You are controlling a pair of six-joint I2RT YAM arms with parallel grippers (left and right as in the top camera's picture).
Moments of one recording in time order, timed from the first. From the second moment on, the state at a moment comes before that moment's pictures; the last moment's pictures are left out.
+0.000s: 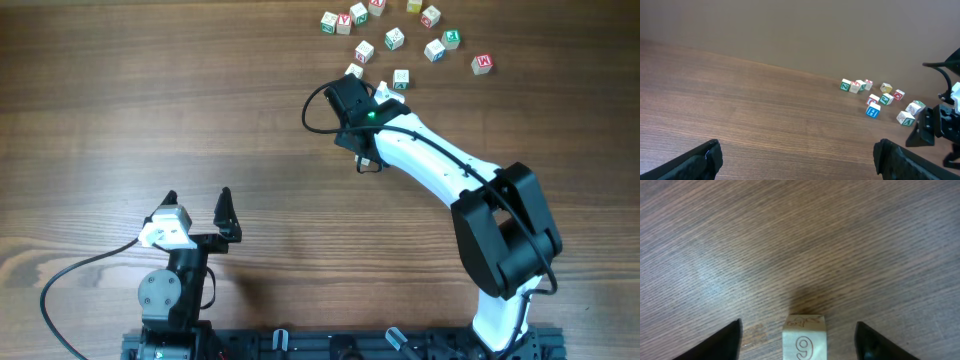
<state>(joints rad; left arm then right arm) -0.06 0.01 0.01 -0.07 -0.01 -0.25 0.56 2.00 1.42 -0.70 0.27 0.95</state>
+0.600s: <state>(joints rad) -0.06 0.01 0.01 -0.07 -0.01 -0.25 0.49 1.87 1.69 -0.70 0.18 0.63</state>
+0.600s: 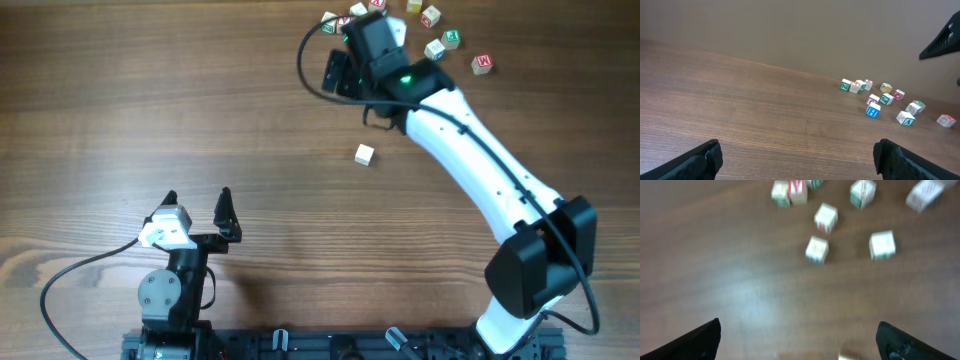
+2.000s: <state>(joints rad) -0.06 0.01 0.01 -0.07 -0.01 -0.25 0.32 2.58 2.16 -0.43 0.09 0.75</state>
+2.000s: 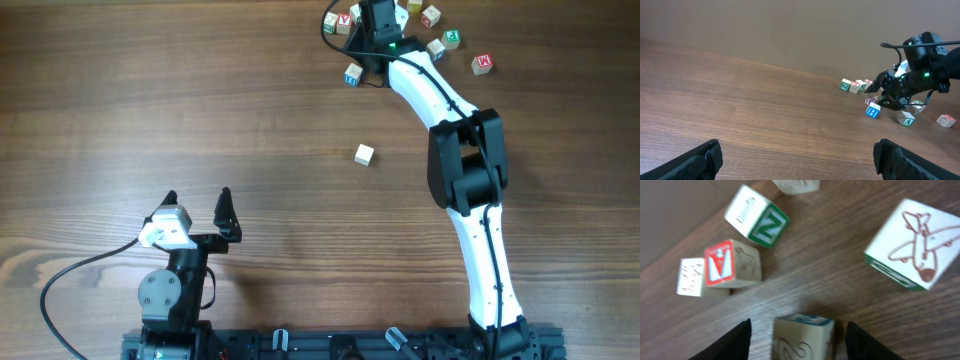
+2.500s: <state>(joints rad) -0.06 0.01 0.01 -0.07 -0.01 -0.25 0.32 2.57 2.17 -0.53 0.12 0.57</state>
